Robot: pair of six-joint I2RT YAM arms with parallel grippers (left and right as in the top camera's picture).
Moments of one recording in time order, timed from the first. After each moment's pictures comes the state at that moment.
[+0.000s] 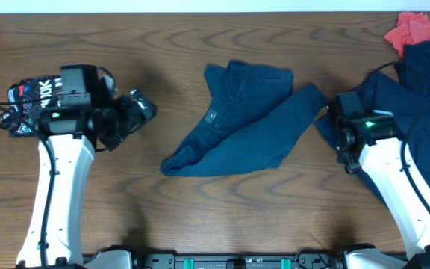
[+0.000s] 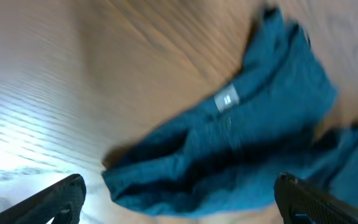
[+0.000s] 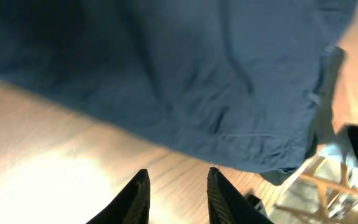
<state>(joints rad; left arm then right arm) 0.04 1.37 1.20 -0.97 0.36 -0.54 0.16 1.39 1.02 -1.13 0.64 0.57</state>
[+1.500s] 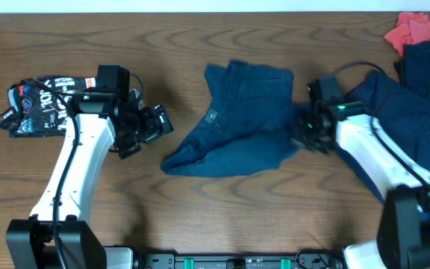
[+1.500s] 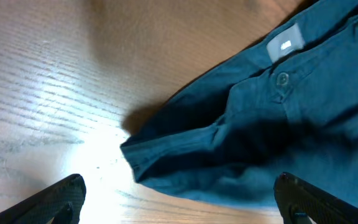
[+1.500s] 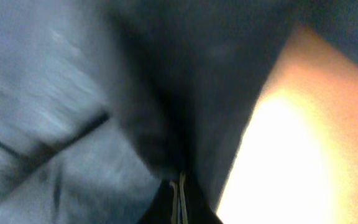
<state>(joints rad) -0.04 1.53 1.20 -1.07 0.31 -0.48 0.18 1.63 1.04 -0.86 -0.13 0.60</state>
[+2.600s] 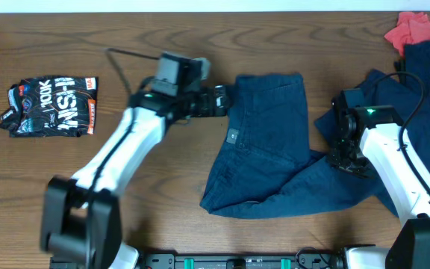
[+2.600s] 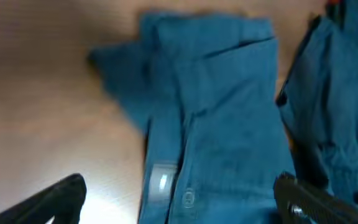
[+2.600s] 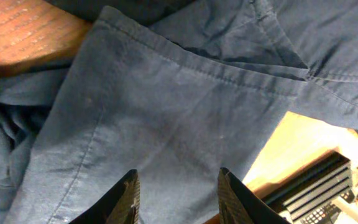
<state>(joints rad) -0.35 1.71 1.20 -0.38 0.43 -0.38 0.09 1.51 1.04 -1.20 0.25 0.59</state>
